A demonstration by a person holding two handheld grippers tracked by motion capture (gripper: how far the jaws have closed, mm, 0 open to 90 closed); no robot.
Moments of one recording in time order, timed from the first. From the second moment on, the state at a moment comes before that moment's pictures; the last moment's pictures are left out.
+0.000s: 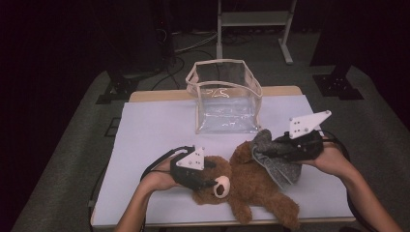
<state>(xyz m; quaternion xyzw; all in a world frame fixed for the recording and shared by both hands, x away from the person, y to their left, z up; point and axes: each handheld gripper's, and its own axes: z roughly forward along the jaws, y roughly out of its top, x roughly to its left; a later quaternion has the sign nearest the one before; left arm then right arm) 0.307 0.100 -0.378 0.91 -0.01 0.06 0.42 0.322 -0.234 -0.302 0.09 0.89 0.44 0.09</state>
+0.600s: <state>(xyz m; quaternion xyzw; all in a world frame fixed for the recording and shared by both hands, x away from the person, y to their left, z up) 0.307 0.099 -0.378 0.91 -0.01 0.07 0.42 0.355 -0.172 -0.343 0.07 0.94 0.33 0.07</state>
